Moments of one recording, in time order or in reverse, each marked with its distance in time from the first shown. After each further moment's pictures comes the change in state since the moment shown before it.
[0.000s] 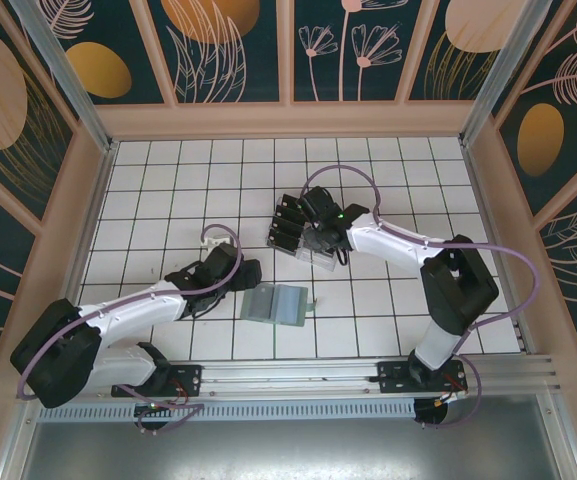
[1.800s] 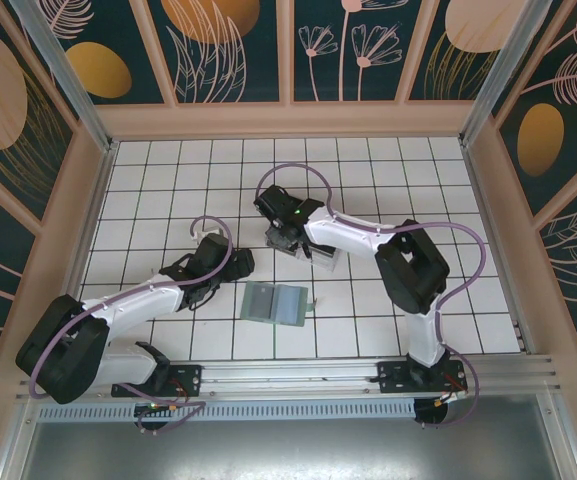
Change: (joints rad) left arm 0.127 0.035 0.000 0.067 0.059 0.003; right arm 0.128 0.283 0.306 -0.018 0.043 -0.102
